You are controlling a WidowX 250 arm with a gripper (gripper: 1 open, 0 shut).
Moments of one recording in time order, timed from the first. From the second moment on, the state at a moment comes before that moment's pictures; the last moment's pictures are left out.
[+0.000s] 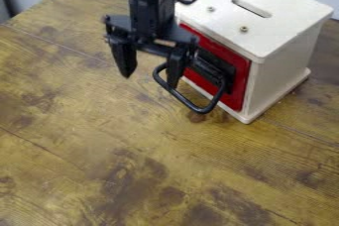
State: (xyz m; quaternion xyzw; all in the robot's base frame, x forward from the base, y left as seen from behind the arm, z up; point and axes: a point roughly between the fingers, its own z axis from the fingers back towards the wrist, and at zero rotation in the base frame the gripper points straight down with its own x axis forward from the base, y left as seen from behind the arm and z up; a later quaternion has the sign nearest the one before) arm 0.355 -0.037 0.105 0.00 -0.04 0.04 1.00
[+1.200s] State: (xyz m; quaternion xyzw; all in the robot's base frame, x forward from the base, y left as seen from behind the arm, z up) arm 0.365 -0.047 0.135 0.01 -0.06 0.13 0.99
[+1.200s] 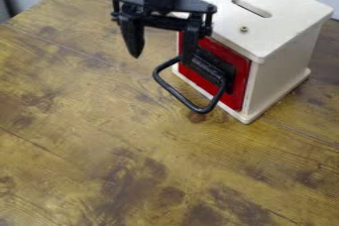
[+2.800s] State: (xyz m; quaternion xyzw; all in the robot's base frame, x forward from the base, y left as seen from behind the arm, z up) arm 0.349 -0.060 0.130 0.00 -0.06 0.03 1.00
